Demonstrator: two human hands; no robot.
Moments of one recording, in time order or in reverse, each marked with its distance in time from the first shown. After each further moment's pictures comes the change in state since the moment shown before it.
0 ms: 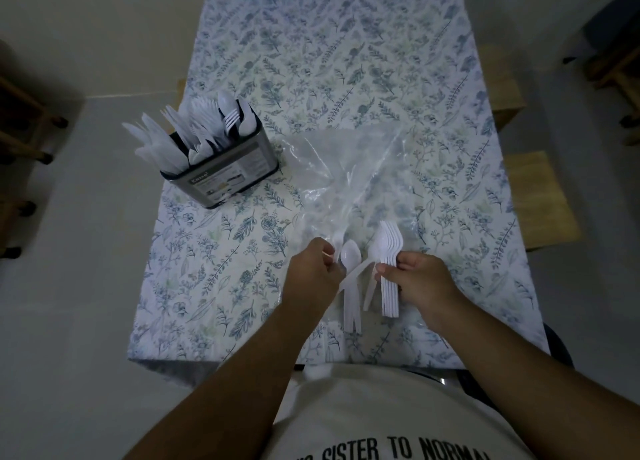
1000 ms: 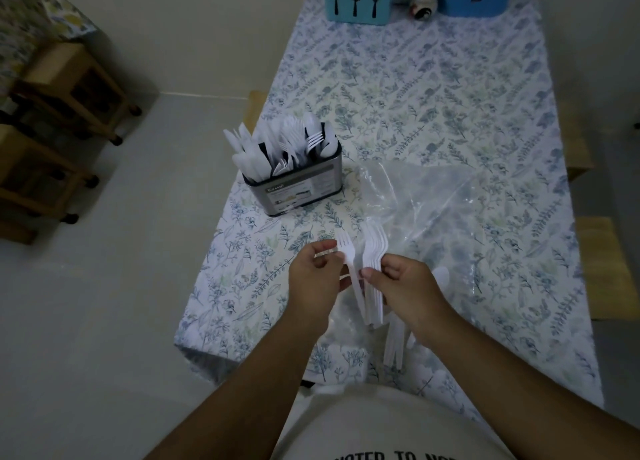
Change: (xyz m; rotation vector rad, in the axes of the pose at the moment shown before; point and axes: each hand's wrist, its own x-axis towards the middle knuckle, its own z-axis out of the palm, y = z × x) left_hand 0.002 -0.009 -0.070 -1.006 0.211 -0.342; right_hand -0.008 -0.051 0.096 -0.236 -0.254 -0.291
